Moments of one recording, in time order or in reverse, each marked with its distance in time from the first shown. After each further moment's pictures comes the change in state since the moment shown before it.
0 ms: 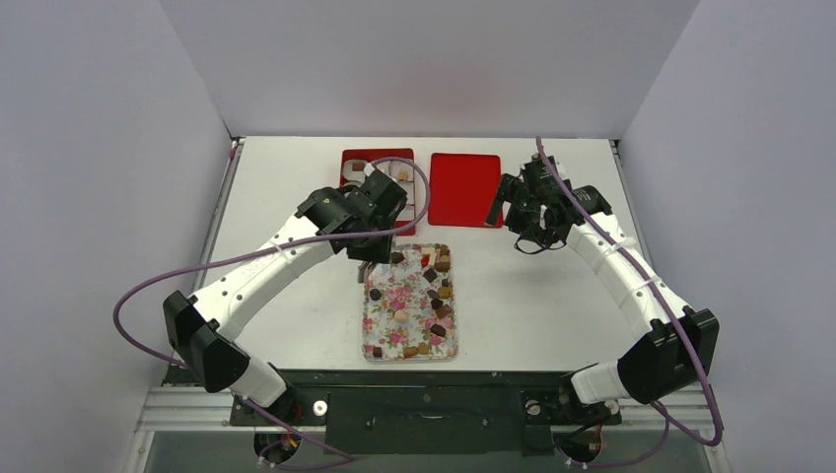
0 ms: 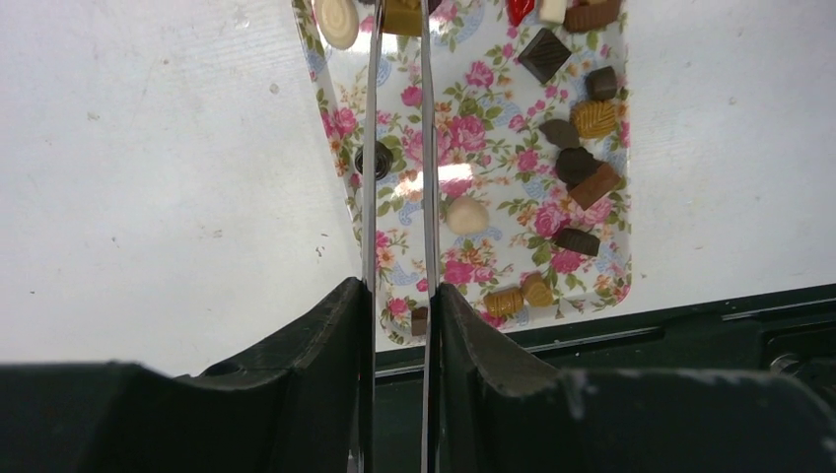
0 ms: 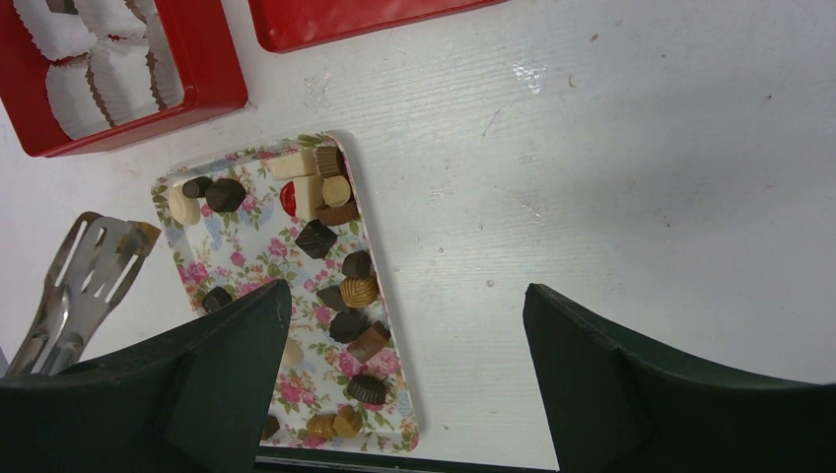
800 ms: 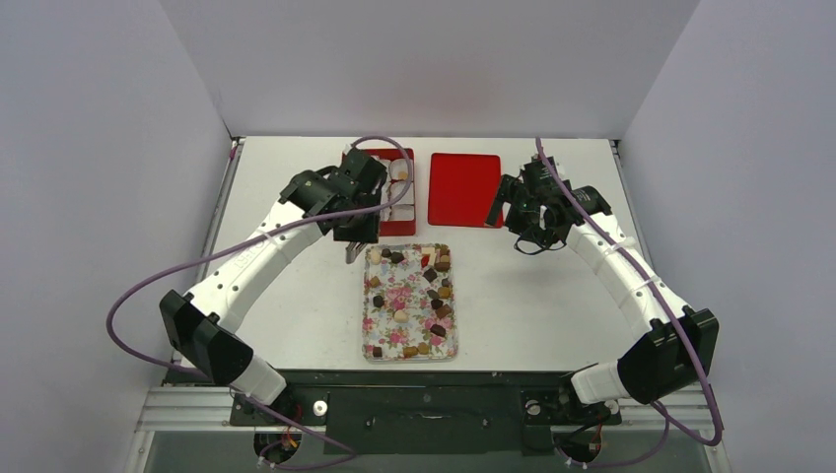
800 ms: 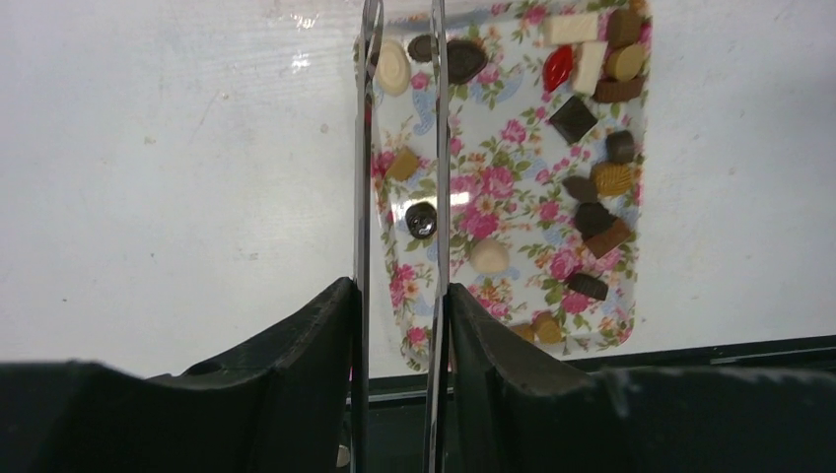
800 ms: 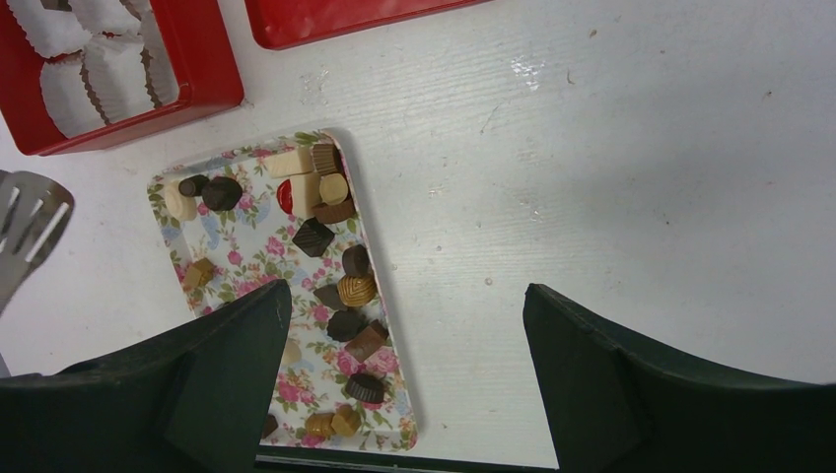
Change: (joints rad) left arm 0.135 0.038 0.129 -0.001 0.015 0.053; right arm 0.000 0.000 -0.004 -0.001 0.000 0.000
